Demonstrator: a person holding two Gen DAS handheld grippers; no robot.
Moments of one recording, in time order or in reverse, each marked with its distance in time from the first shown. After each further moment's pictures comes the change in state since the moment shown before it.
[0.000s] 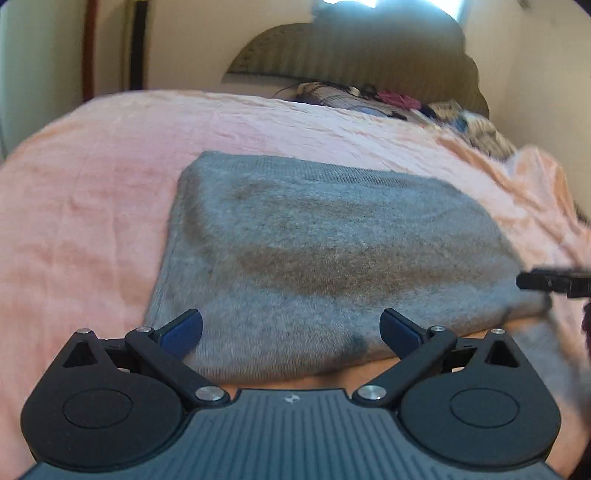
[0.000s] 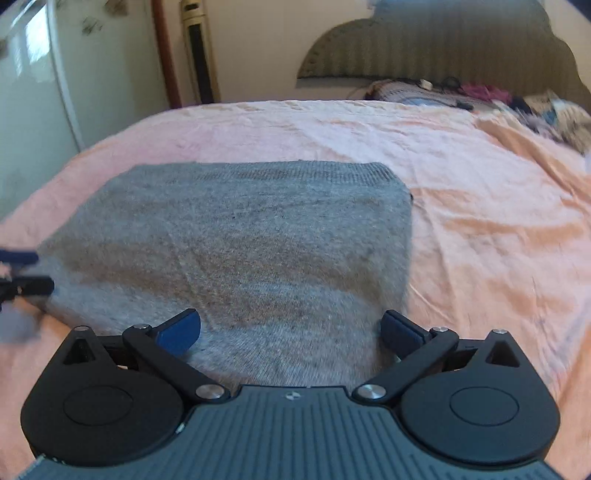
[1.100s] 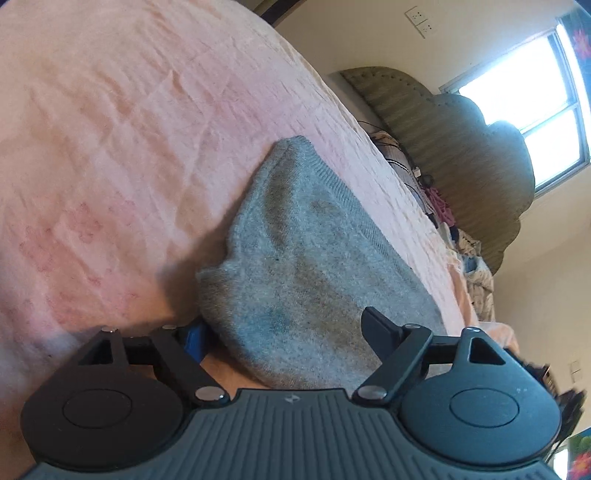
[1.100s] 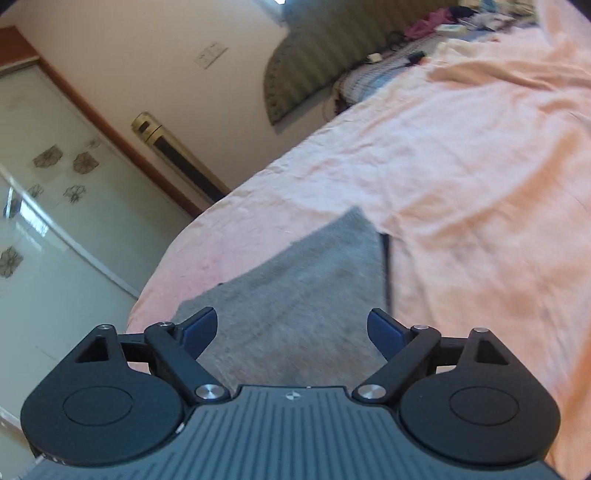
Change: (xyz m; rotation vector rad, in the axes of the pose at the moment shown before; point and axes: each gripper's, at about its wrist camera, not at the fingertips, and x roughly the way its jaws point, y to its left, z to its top) left arm 0.008 0.064 0.002 -0.577 -0.026 -0.086; right arm 0.023 -0.039 0.079 0.255 -0.072 0.243
